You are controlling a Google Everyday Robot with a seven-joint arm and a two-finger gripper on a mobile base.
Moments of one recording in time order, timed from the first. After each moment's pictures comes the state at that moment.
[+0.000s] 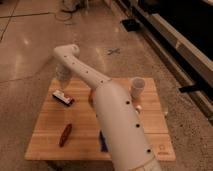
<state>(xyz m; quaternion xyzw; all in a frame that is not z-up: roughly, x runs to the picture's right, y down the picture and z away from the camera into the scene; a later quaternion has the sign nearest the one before) -0.280 -0.027 0.902 0.00 -0.37 -0.80 0.46</state>
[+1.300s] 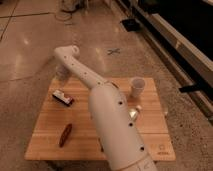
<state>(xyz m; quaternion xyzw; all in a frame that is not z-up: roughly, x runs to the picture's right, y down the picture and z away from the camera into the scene) -0.290 -0.039 0.924 0.03 -0.36 -0.81 0.46</state>
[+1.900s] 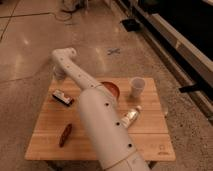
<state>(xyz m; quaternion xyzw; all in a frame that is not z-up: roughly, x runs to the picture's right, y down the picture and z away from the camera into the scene) -0.321 -0.047 0.967 0.07 -0.33 -0.84 0.43</state>
